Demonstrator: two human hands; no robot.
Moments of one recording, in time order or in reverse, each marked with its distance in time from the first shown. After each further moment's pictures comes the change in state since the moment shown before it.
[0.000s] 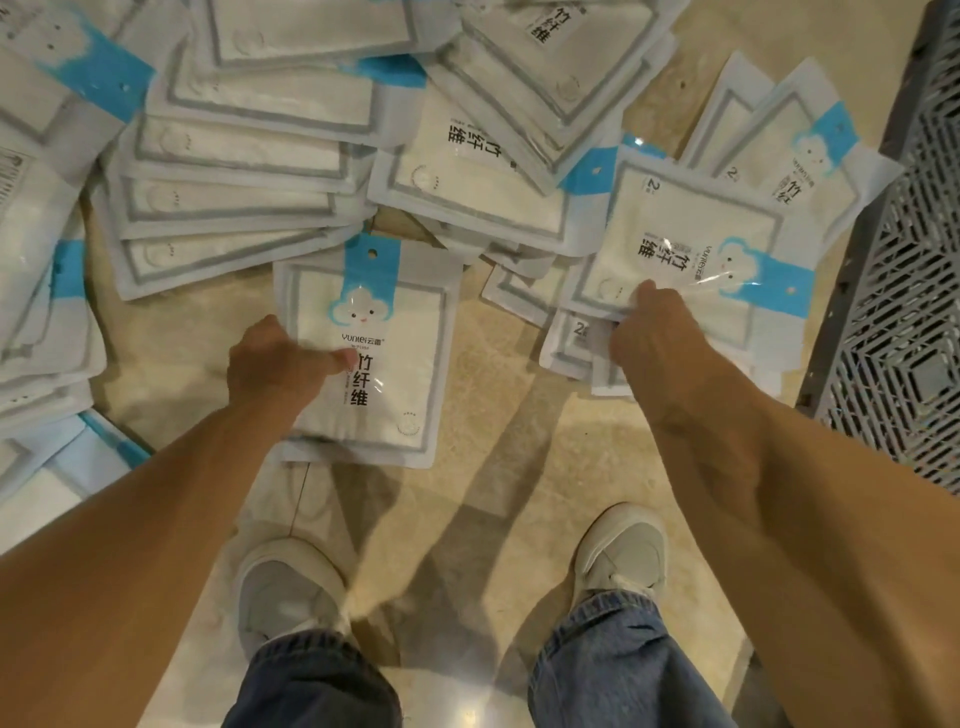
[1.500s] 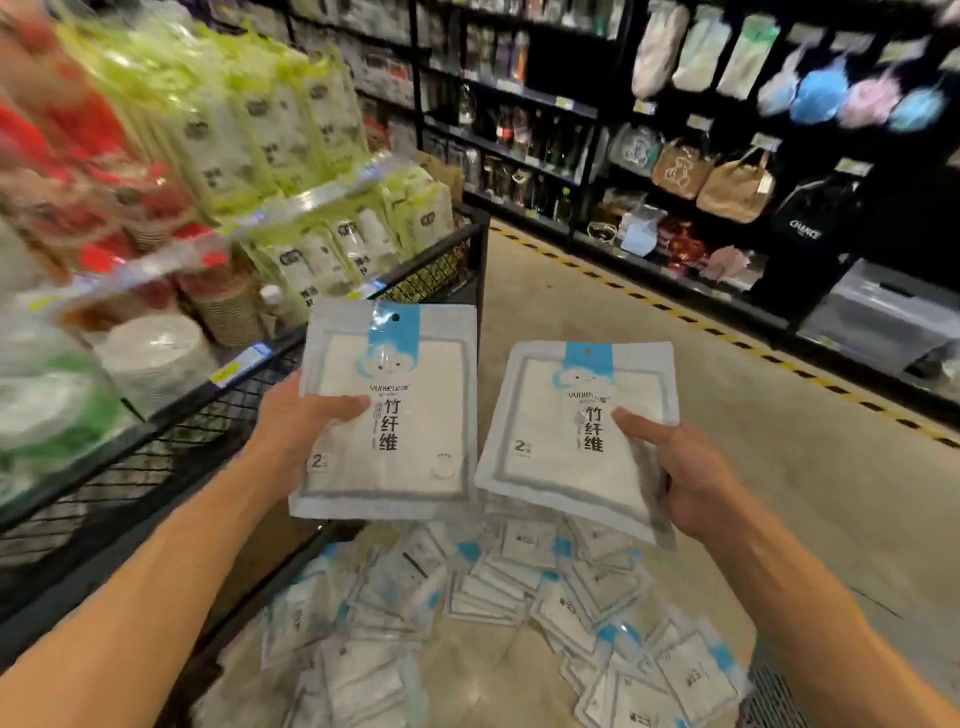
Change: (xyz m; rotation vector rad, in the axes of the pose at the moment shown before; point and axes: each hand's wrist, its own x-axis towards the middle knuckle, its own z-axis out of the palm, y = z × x) left_hand -0.544 0.104 -0.780 -1.133 0.220 0.384; right_hand -0.746 -0.423 -0.328 0.441 -0.684 -0.592
